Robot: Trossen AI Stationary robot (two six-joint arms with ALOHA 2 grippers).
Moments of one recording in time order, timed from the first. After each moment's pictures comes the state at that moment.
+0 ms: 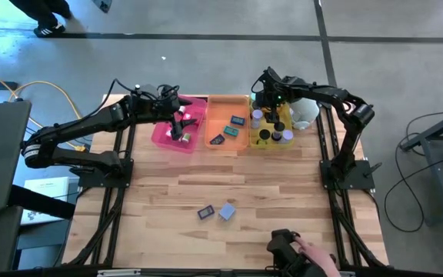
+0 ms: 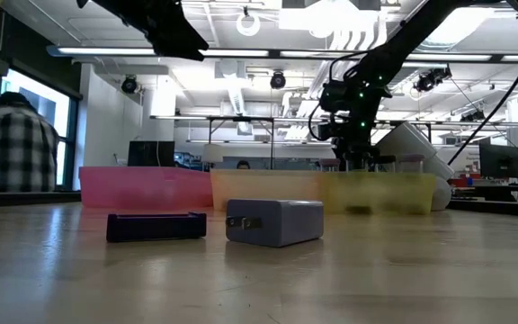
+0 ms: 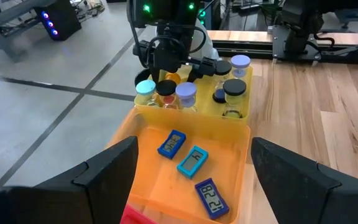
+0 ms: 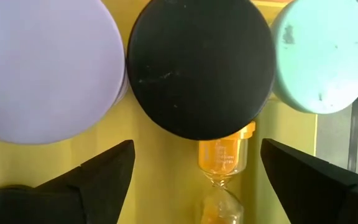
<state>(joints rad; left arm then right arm) 0.44 1.02 0.97 -0.29 0.05 0.17 -0.82 1.84 1.26 -0.59 -0.03 -0.81</state>
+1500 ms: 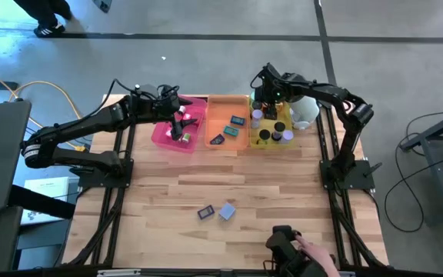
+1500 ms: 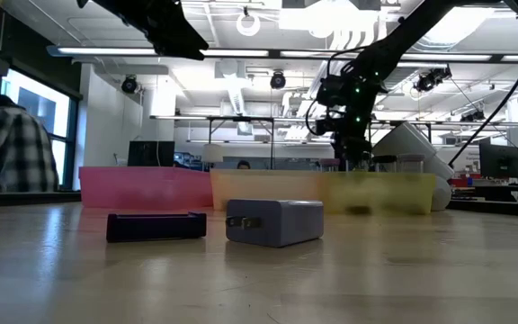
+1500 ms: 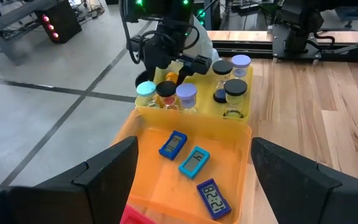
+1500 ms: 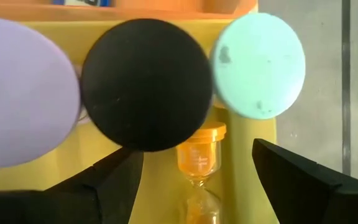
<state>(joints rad) 0.44 1.02 0.97 -0.28 0.05 0.18 -0.82 1.84 1.32 -0.62 0.00 -0.74</state>
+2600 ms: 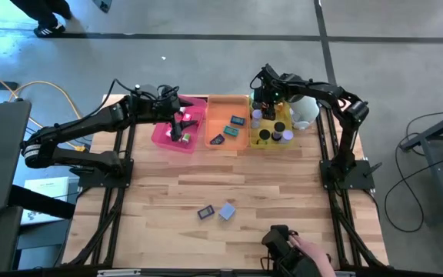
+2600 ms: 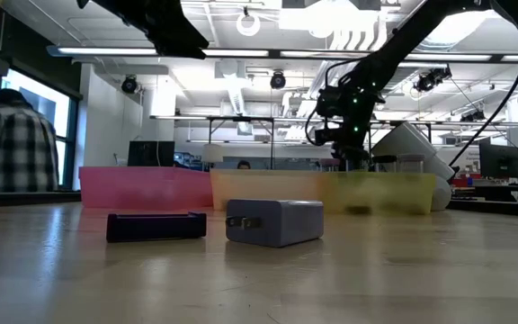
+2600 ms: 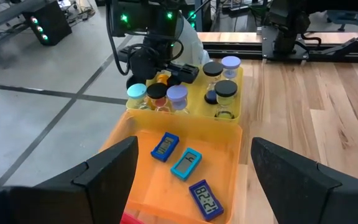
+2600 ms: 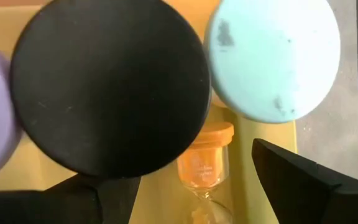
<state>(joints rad) 0.44 1.02 0.97 -0.28 0.09 0.19 -0.83 1.94 1.33 -0.59 -0.01 -0.71</state>
